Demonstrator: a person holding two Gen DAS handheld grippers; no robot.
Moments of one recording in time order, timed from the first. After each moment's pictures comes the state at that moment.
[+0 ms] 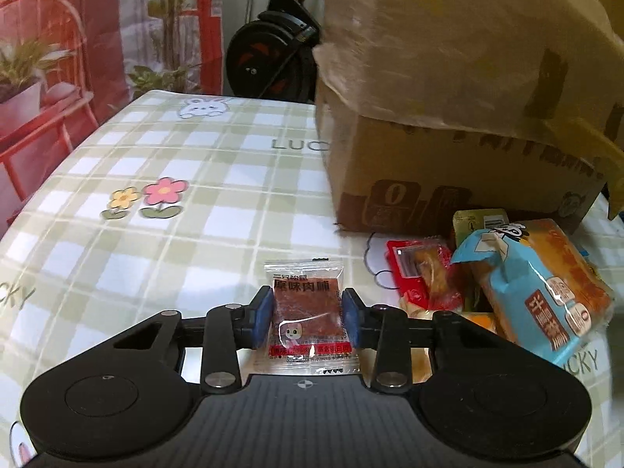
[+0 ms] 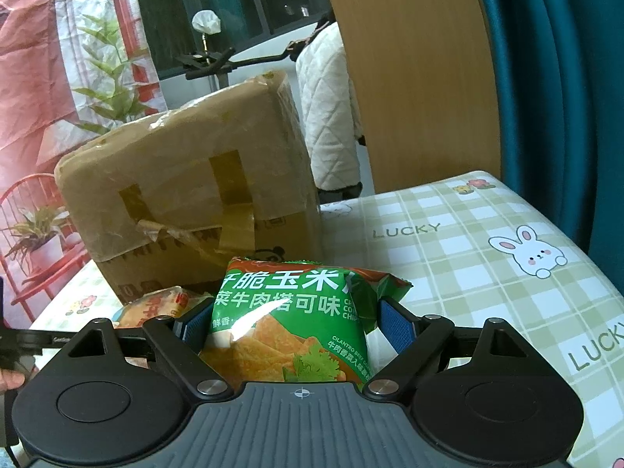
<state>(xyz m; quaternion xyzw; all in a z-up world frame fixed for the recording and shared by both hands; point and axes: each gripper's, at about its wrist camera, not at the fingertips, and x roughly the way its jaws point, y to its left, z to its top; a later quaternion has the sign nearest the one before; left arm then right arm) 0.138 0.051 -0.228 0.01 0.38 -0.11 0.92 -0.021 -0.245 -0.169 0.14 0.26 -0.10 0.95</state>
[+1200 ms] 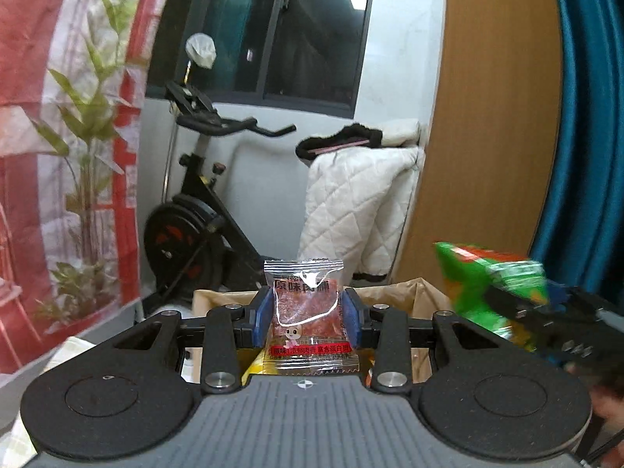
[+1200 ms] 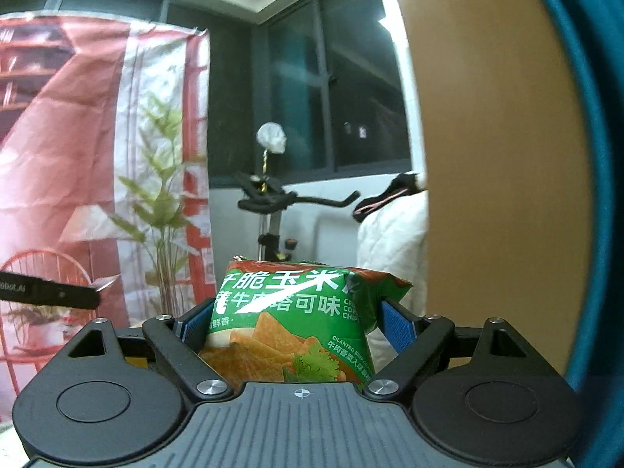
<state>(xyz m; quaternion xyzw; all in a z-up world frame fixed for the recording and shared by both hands) 0.228 -0.018 -0.022 -0.02 0.17 -0.23 0.96 0.153 -0.253 -0.014 0.02 0.09 -0.06 0.99</state>
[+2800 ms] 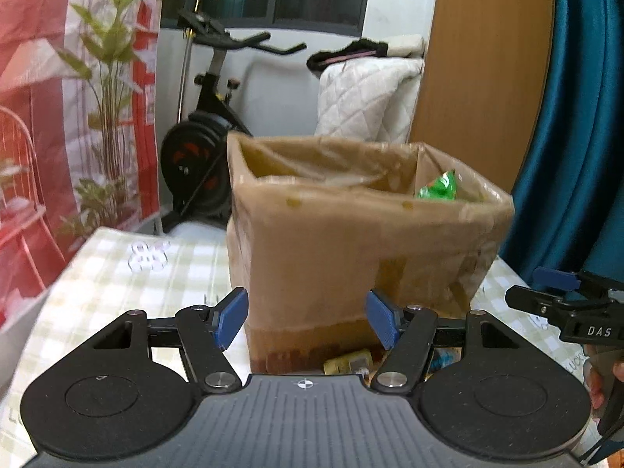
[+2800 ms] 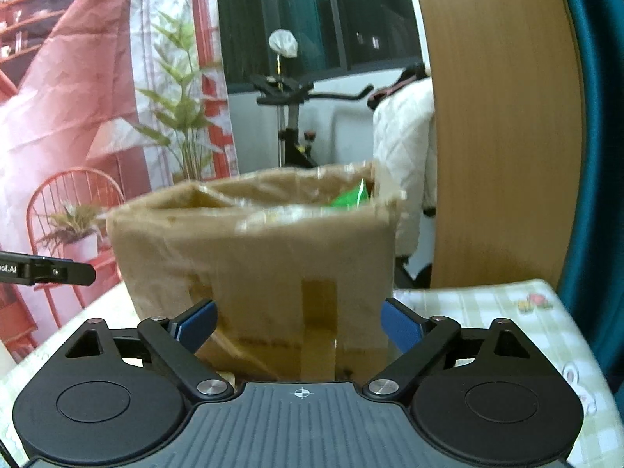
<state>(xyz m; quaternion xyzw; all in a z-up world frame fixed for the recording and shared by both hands) 0.134 0.030 -0.097 0.01 0.27 -0.22 0.94 0.040 -0.217 -0.096 0.06 0.23 -0.02 0.97</state>
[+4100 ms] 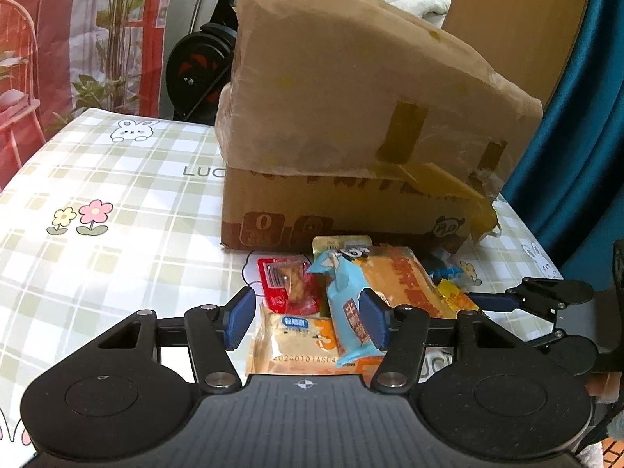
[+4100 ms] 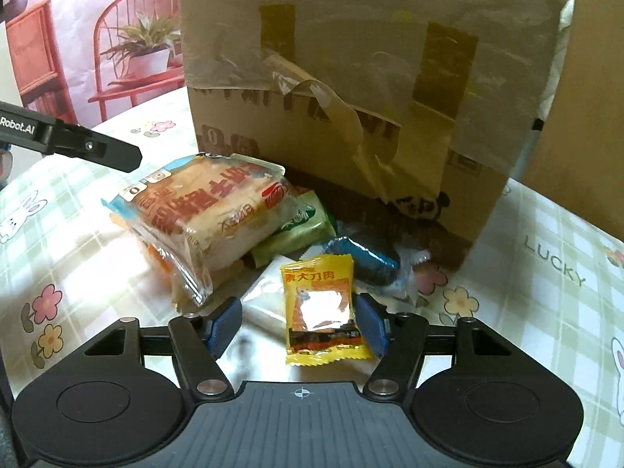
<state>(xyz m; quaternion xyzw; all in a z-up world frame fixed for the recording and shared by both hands) 0.116 0.024 -0.184 -0.03 0.38 -0.21 0.90 0.065 -0.190 -0.202 -0.06 0.41 0.11 0.90</state>
